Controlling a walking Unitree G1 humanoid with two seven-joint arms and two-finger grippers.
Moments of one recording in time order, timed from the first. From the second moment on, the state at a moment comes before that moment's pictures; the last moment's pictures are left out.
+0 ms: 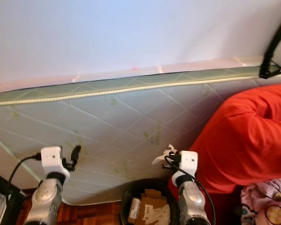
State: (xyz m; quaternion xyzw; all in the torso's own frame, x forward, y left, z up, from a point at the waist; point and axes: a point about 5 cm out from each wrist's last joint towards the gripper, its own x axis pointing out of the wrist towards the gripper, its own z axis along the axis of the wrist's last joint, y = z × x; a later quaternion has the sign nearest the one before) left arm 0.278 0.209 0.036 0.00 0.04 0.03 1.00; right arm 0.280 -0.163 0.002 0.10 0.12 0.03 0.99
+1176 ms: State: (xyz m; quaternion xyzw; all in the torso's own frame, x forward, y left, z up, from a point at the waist) left arm 0.245 0.214 0.036 0.00 0.03 0.05 1.00; right arm 0.280 -0.150 0.004 0.10 0.11 0.08 0.98
